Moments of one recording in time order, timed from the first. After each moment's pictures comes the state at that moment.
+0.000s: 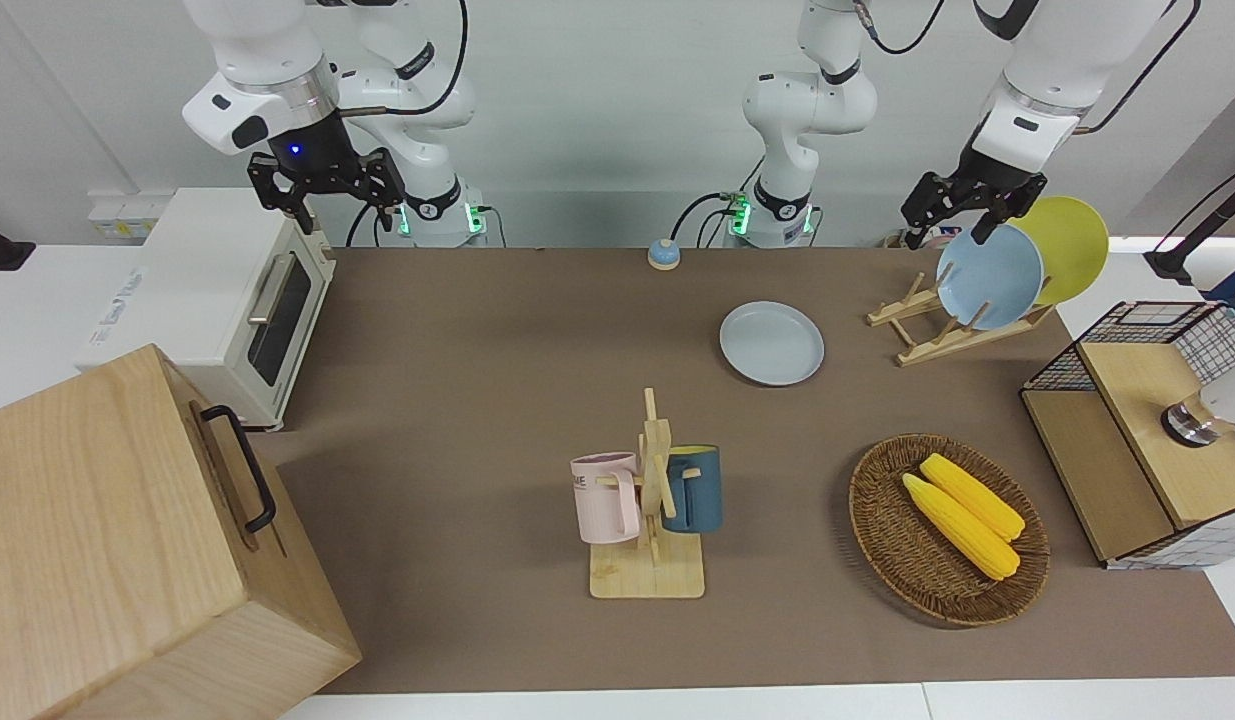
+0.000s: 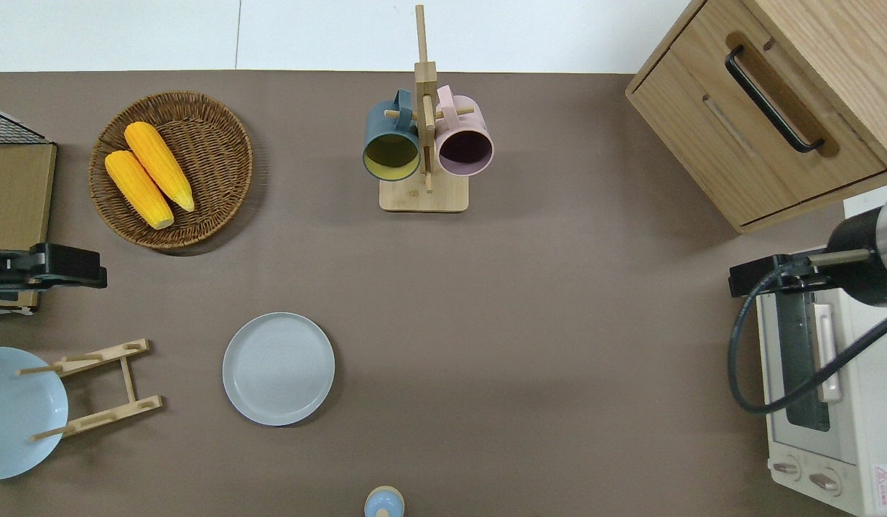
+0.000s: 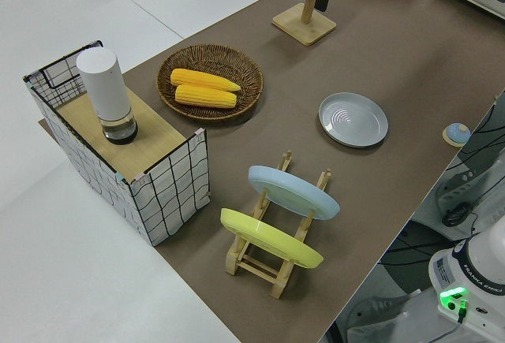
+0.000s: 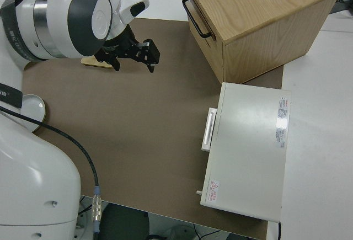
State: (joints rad) left arm -0.12 -0.05 0.11 -1.58 -0.02 1.52 -0.11; right arm -0.02 -0.02 0.11 -1.50 -0.01 1.43 0.05
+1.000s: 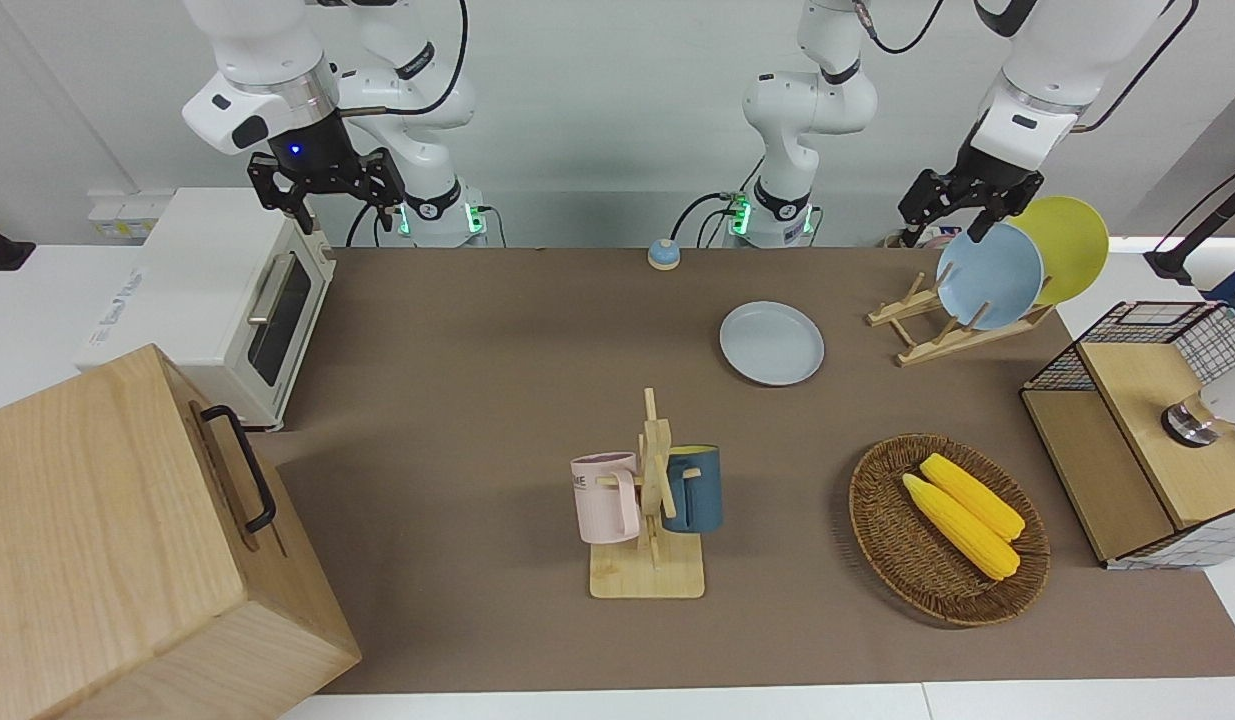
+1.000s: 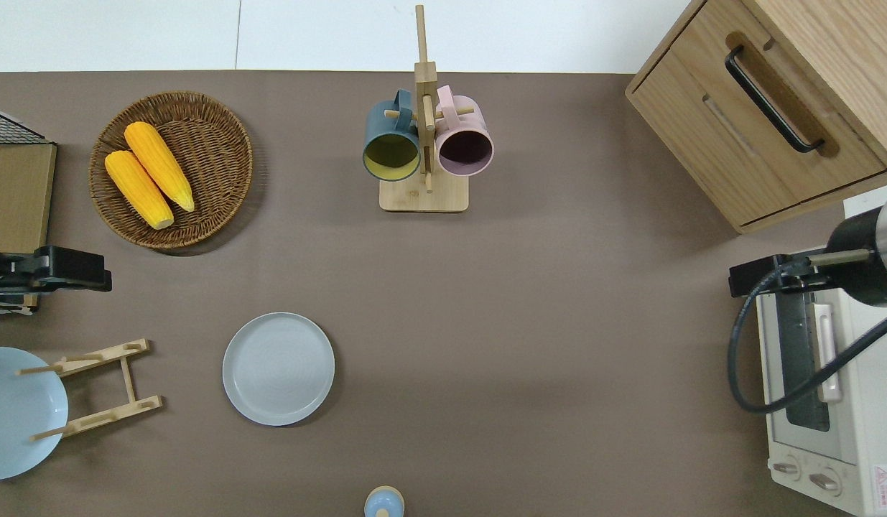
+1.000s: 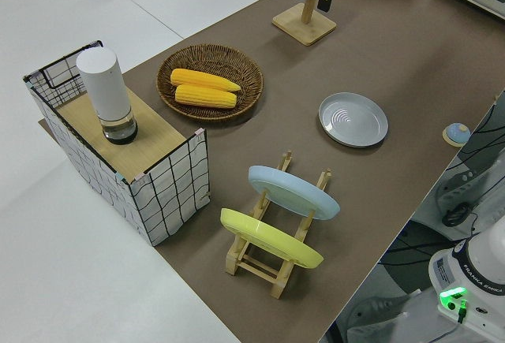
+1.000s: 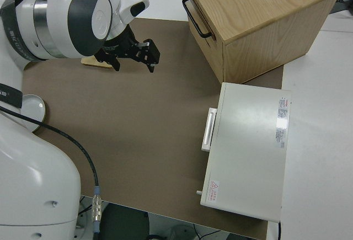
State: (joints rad) left arm -0.12 -0.05 0.11 -1.58 -0.04 1.51 -0.11; right arm -0.02 -0.02 0.11 -1.50 -0.01 1.43 0.05
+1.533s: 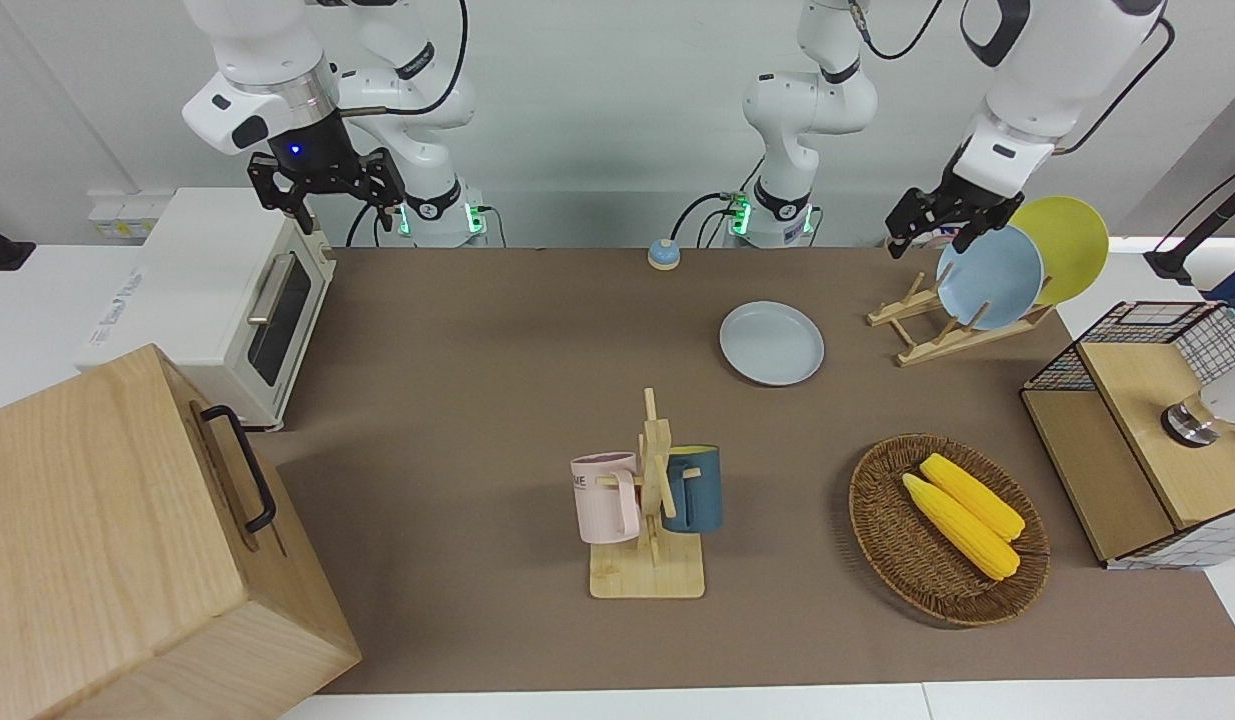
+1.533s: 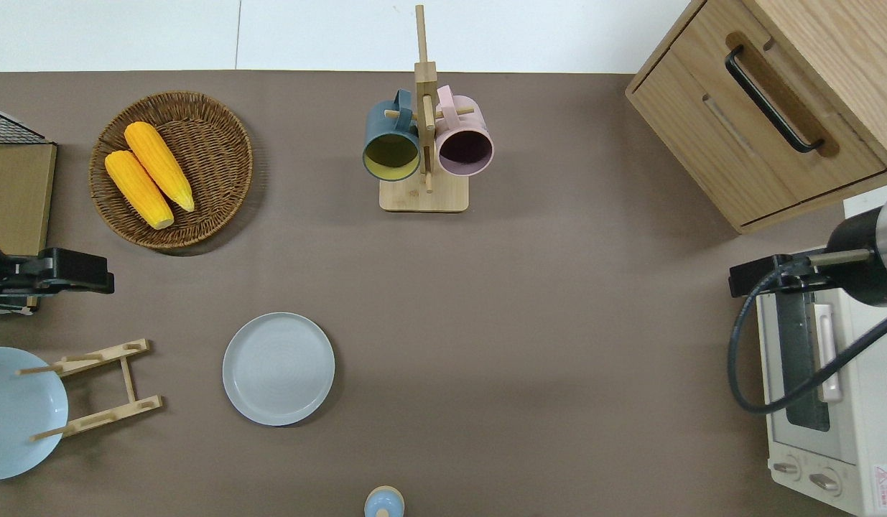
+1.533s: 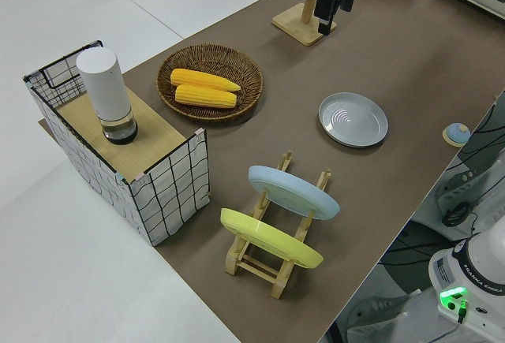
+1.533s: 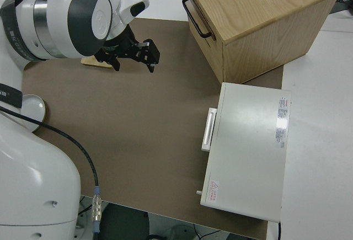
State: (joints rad) left arm -0.12 -0.09 0.11 -1.75 -0.04 1.59 -0.11; right arm -0.02 -0.02 0.11 -1.50 -0.01 1.43 0.05
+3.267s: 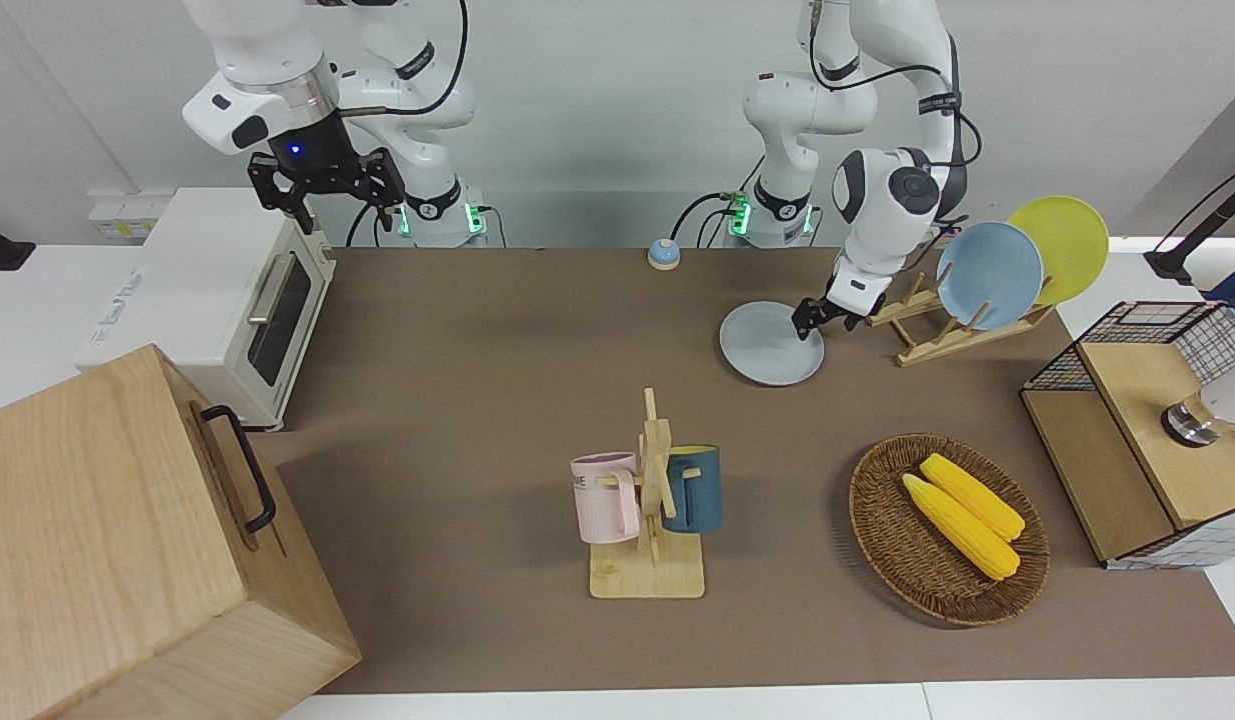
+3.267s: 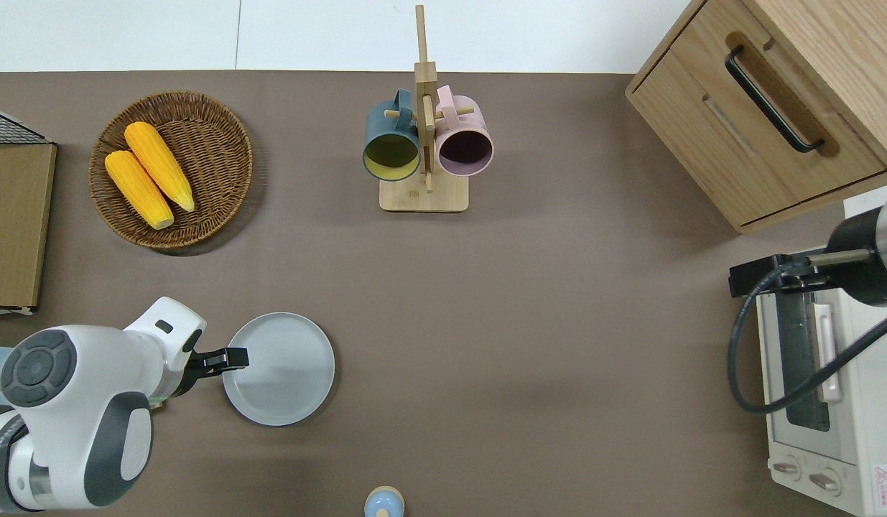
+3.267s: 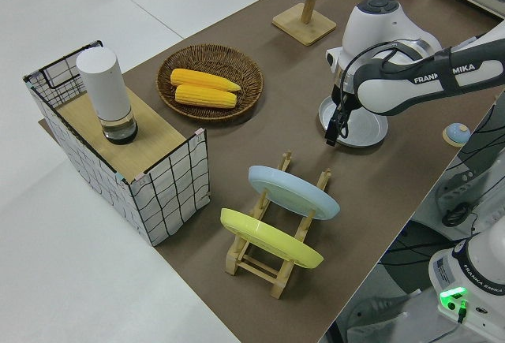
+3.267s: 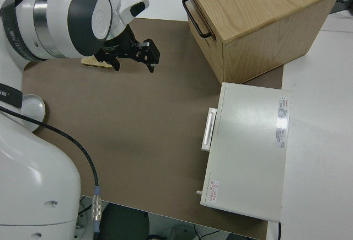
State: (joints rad) left arm -0.15 -0.12 0.08 -2.53 -0.04 2.34 -0.24; right arm -0.02 -0.02 0.11 -1.50 -0.01 1.43 0.05
